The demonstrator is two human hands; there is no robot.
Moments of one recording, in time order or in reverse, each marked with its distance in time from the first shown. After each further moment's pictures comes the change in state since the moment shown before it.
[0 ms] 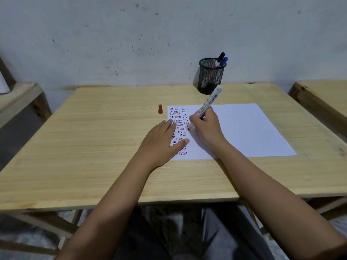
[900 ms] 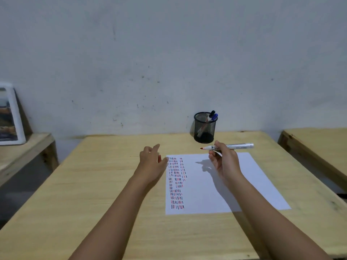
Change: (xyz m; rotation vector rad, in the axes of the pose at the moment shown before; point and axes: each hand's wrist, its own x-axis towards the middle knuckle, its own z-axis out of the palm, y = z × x) left_hand 0.066 -0.019 -0.040 -0.336 0.184 -0.266; right_hand 0.030 -0.032 -0.054 0.842 0.216 0.300
